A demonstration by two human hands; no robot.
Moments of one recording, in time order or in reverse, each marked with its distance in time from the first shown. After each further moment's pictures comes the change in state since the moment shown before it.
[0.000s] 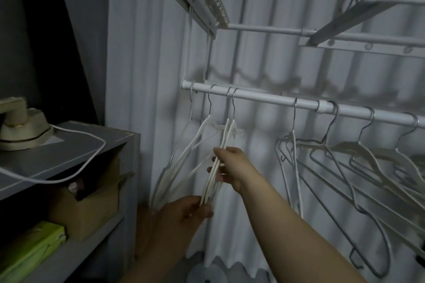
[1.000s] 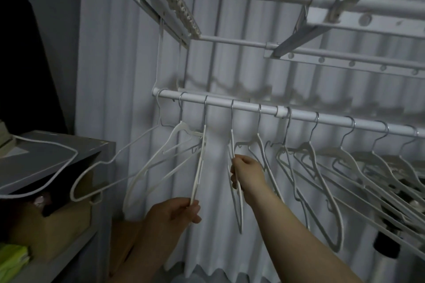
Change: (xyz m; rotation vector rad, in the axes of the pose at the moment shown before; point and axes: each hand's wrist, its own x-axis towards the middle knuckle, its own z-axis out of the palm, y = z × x) left_hand -0.006 0.024 0.011 -0.267 -0.001 0.043; right_hand -0.030 0.003 -0.055 -0.104 0.311 -0.194
